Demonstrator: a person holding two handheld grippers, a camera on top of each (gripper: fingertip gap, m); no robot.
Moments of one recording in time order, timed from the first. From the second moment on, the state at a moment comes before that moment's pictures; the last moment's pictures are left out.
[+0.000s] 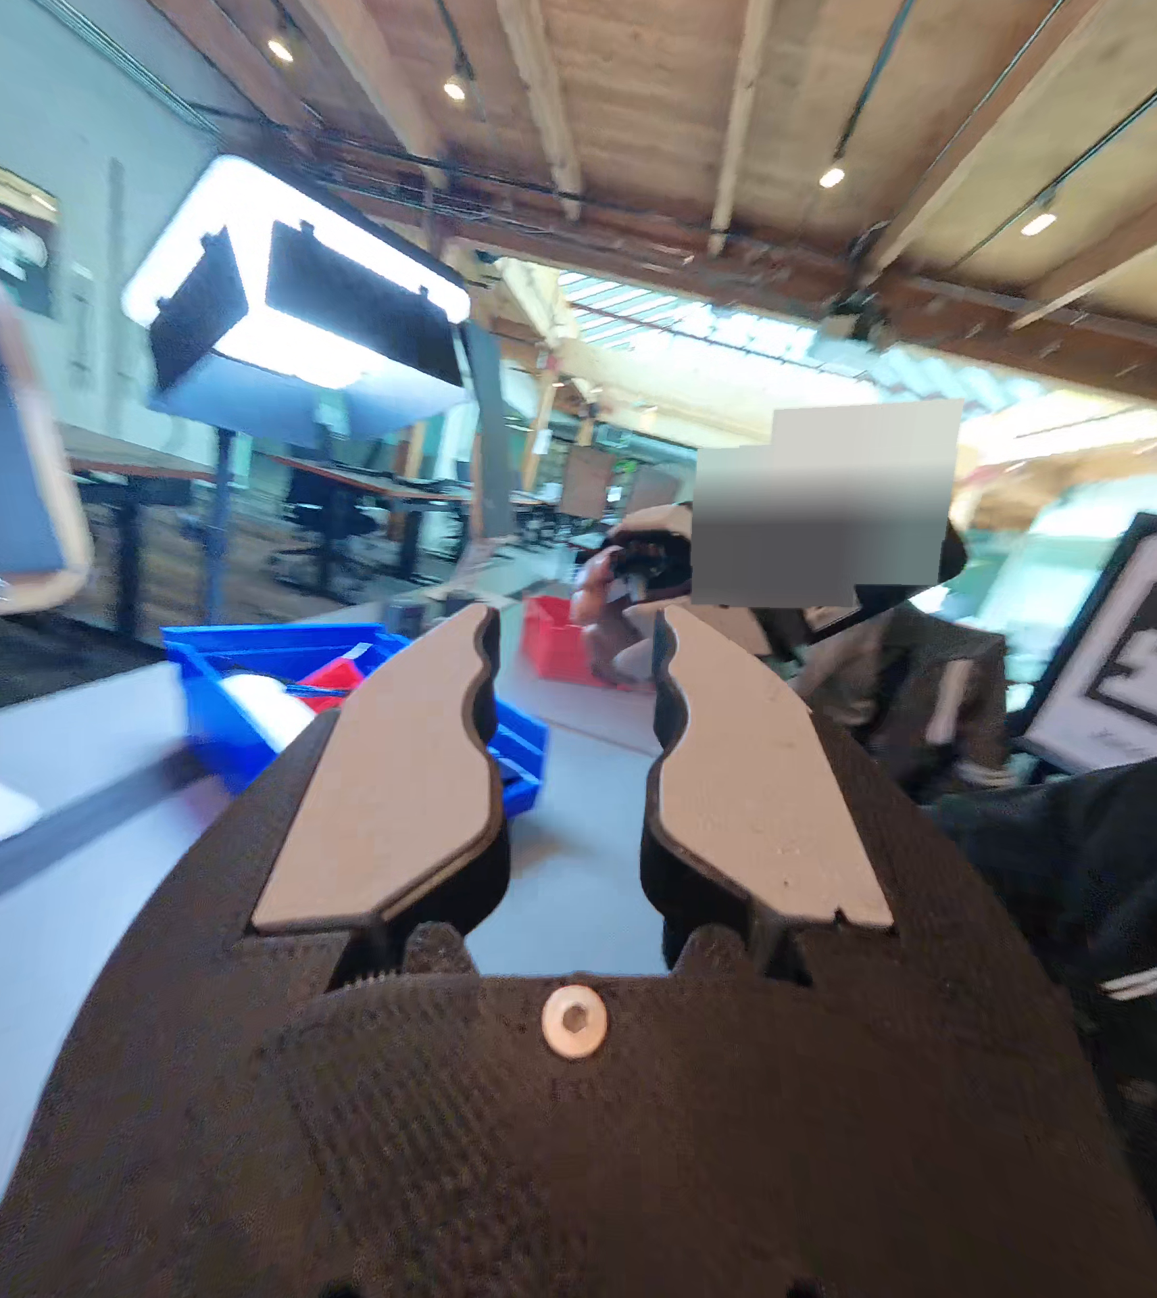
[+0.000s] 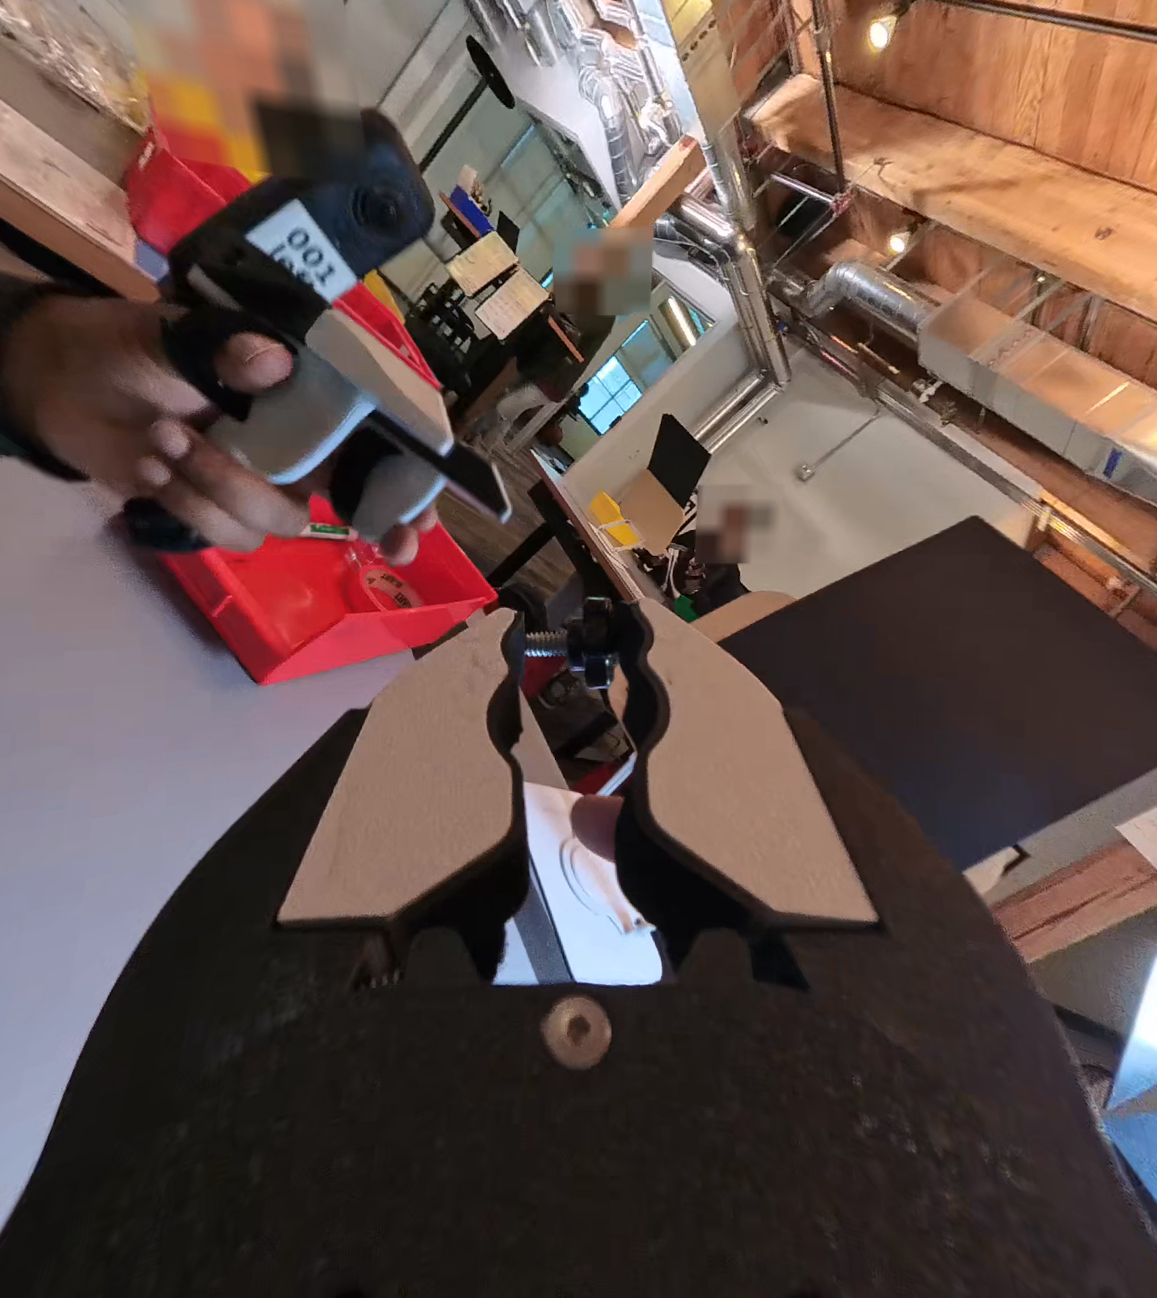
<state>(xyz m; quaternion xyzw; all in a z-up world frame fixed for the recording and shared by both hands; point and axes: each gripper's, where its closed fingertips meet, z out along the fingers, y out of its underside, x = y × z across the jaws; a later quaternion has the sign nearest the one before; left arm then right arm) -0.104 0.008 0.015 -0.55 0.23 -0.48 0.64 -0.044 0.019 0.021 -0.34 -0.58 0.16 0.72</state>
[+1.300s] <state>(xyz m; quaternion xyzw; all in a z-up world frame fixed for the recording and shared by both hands) -0.075 -0.031 0.008 -0.47 0.26 -0.69 0.49 -0.078 -0.029 0.004 -0.33 -0.58 0.41 0.62</state>
